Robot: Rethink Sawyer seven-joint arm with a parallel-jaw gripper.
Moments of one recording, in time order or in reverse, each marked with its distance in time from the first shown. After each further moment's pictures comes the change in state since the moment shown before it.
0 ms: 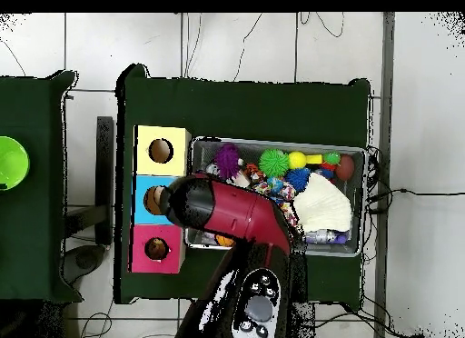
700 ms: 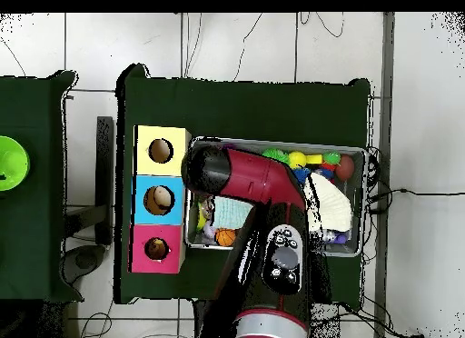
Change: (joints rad) arm -0.119 0.086 0.117 -0.172 -0.085 0.061 0.000
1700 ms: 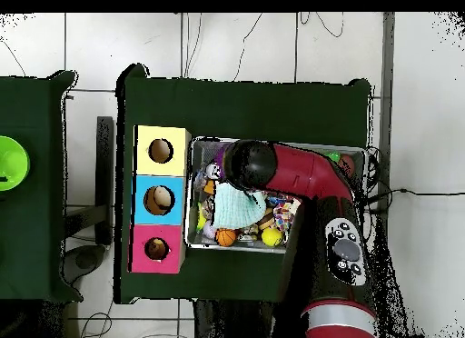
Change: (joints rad) arm -0.202 -0.024 0.151 -0.016 -0.166 0.016 0.000
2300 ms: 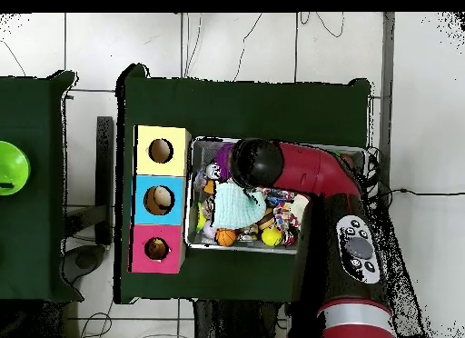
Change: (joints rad) arm -0.060 -0.016 0.079 0.000 -0.075 0.000 0.000
